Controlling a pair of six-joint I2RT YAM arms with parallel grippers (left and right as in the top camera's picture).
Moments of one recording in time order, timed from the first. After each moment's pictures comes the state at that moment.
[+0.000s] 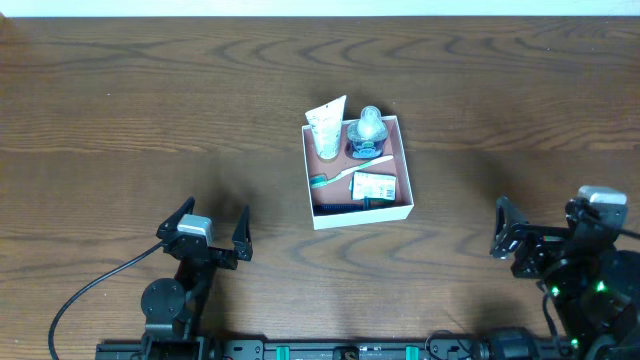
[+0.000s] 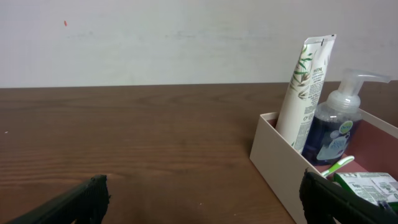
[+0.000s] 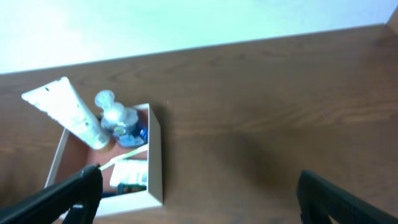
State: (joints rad) left arm -0.05 0.01 0.02 -0.10 0.18 -0.07; right arm 0.09 0.50 0.98 -0.91 0.04 0.22
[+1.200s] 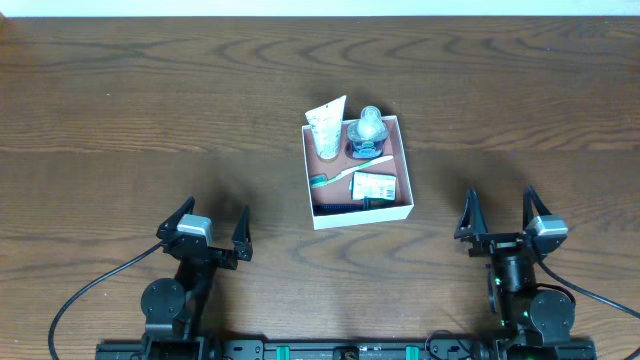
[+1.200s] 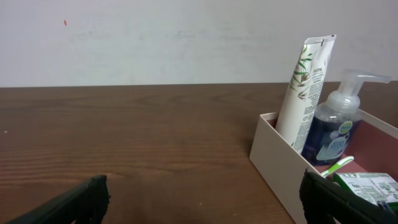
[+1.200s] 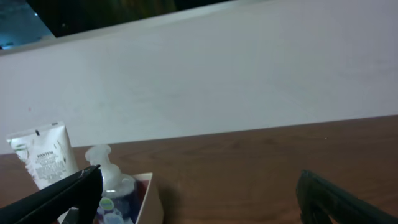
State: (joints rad) left arm -0.05 0.01 0.02 -0.10 0.18 -0.07; right arm 0.09 0.05 0.05 0.12 0.00 0.22
